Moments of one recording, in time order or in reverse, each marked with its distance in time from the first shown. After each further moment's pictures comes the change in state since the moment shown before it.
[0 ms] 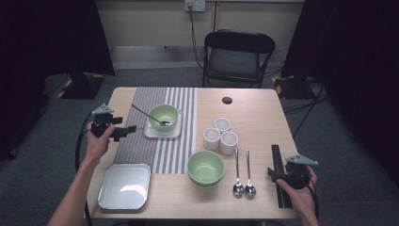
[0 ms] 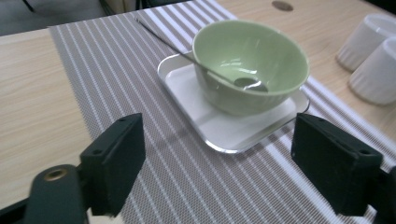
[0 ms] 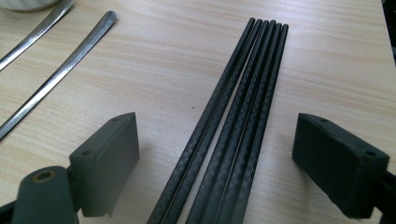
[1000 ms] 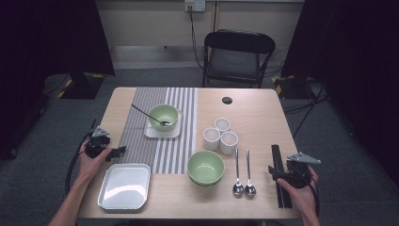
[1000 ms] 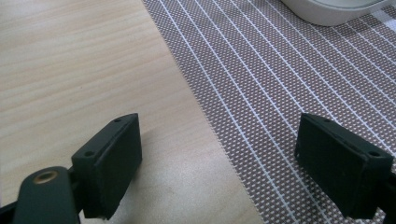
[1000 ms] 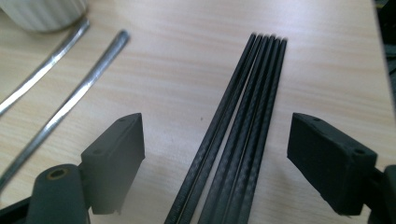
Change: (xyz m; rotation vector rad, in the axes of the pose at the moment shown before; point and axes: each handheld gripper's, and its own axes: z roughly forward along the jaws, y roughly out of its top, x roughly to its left) left arm 0.027 -0.084 0.014 0.137 0.148 -0.006; right arm 0.003 0.010 -0.014 -0.027 0.022 0.029
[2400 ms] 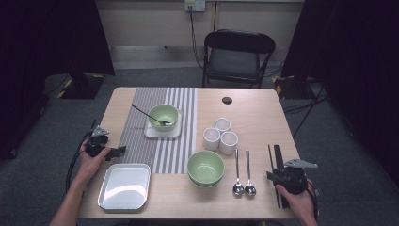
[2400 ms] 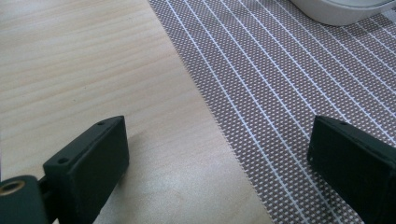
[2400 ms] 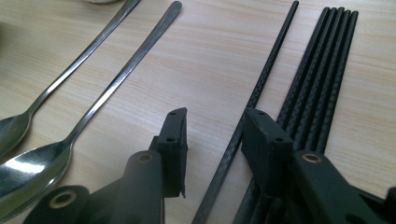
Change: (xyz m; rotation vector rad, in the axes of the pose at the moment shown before) left arm 0.005 0.000 0.003 0.005 0.003 -0.001; right arm 0.015 -0.011 -0.003 0.067 0.112 -0.017
